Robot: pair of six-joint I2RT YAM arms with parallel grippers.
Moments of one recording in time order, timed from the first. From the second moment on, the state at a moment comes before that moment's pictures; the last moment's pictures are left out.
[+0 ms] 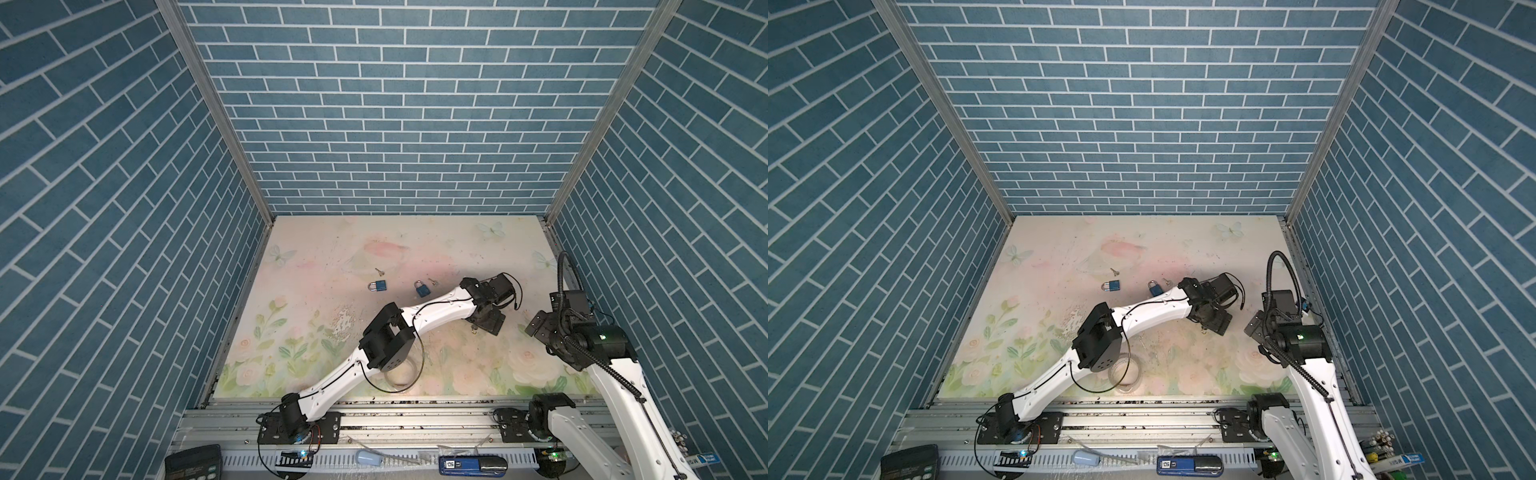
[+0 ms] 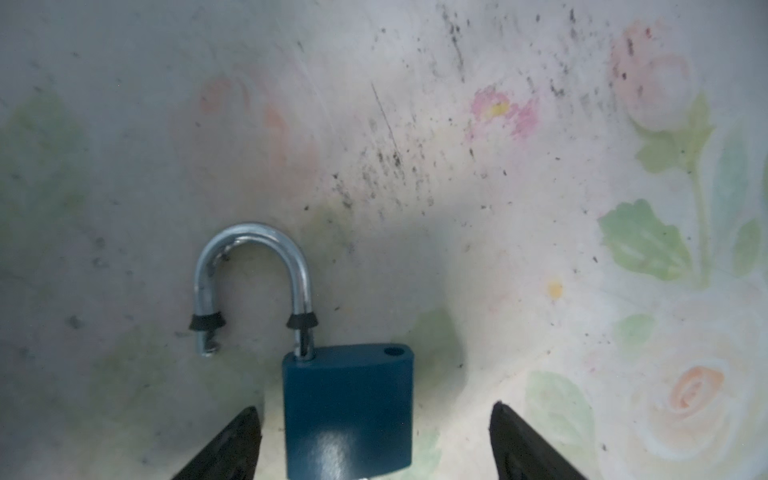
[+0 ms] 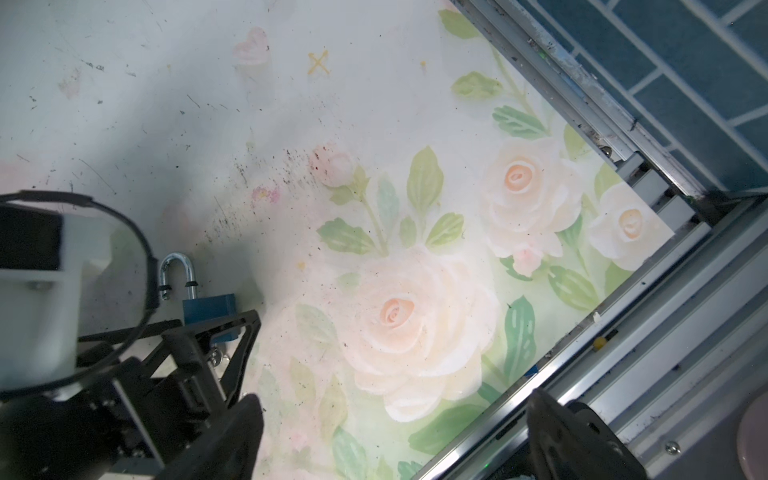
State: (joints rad) left arm -1.09 2.63 2.45 -0.99 -0.01 -0.51; right arm 0.13 0.77 0.84 -1.21 0.23 0.75
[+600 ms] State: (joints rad) left arm -1.10 2.71 2.57 -1.07 -0.16 -0.53; right arm 0.09 0.70 0.86 -1.17 0.16 0.71
